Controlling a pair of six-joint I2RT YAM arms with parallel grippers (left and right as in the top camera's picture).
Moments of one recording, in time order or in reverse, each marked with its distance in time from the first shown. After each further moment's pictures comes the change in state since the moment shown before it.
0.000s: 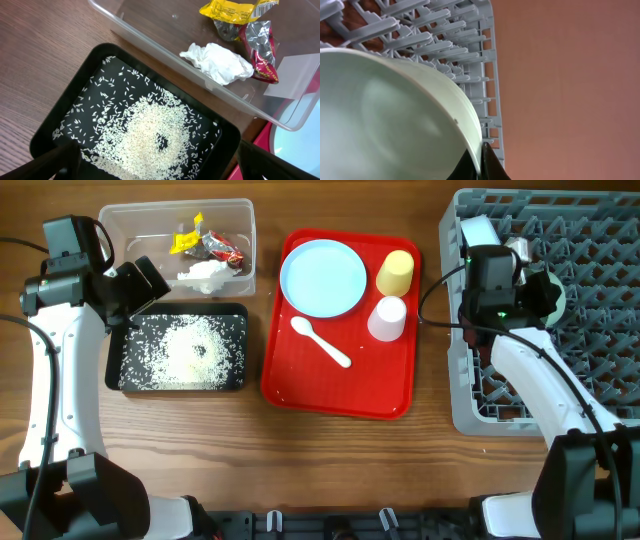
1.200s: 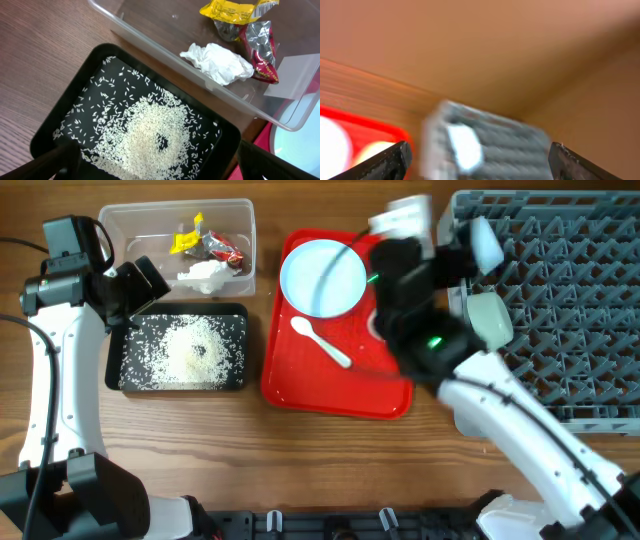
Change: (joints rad) left arm 0.000 0.000 0.000 0.000 0.000 0.000; right arm 0.572 -0.116 0.277 0.024 -0.129 0.239
